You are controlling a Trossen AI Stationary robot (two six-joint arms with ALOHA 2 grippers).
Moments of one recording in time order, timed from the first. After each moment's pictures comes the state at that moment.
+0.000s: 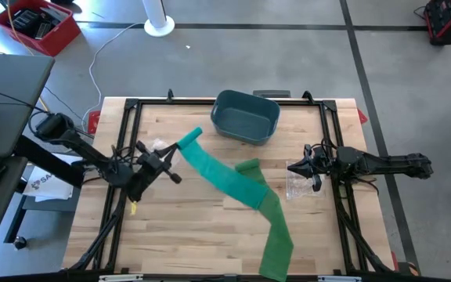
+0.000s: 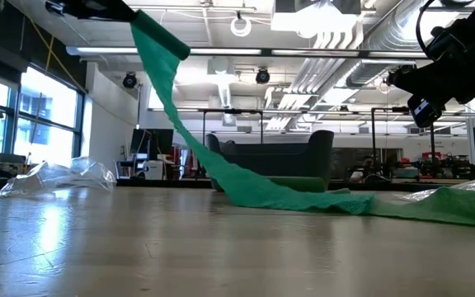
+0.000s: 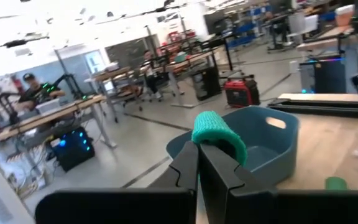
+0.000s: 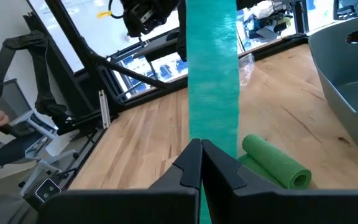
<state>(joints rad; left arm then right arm) -0.58 1.11 0.46 0.92 -1.47 0.55 0.02 0.11 0.01 0.02 -0.03 0.36</state>
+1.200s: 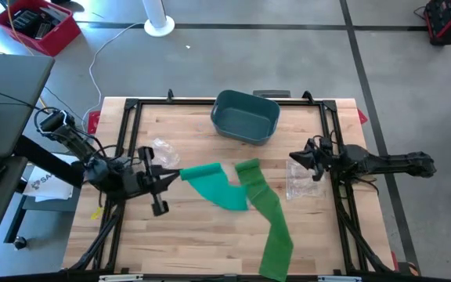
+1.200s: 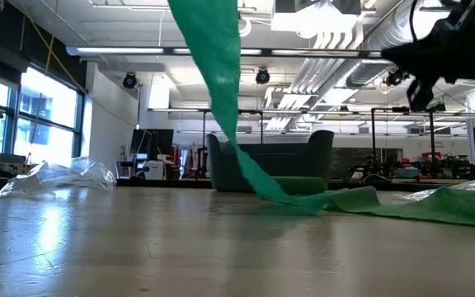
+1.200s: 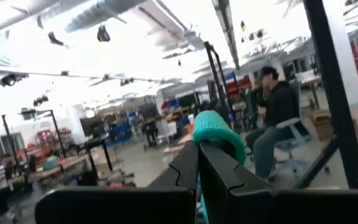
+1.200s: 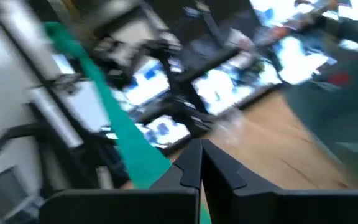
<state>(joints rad) -0.73 1.11 0.75 0.93 -0.90 0.72 0.03 0.19 0.01 0.33 0.12 0.49</state>
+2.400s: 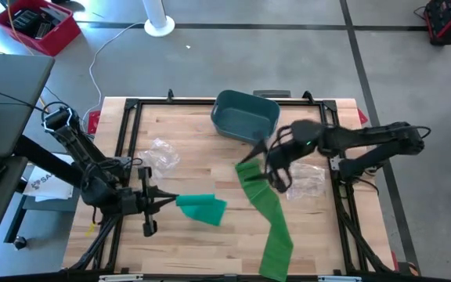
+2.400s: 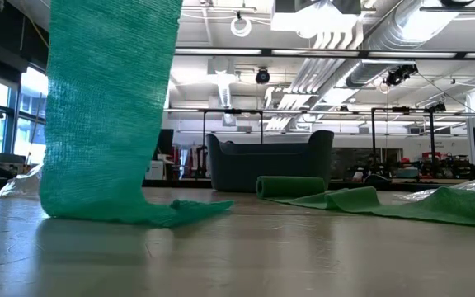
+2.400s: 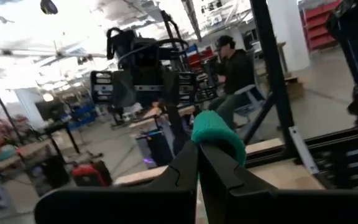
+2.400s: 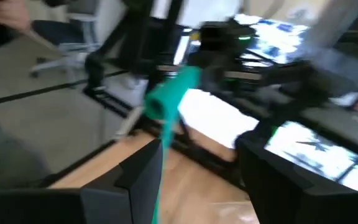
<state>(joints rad) -0.91 1.11 0.70 0.71 -1.00 0.53 0.12 1.33 1.21 -0.04 -0.31 -0.40</state>
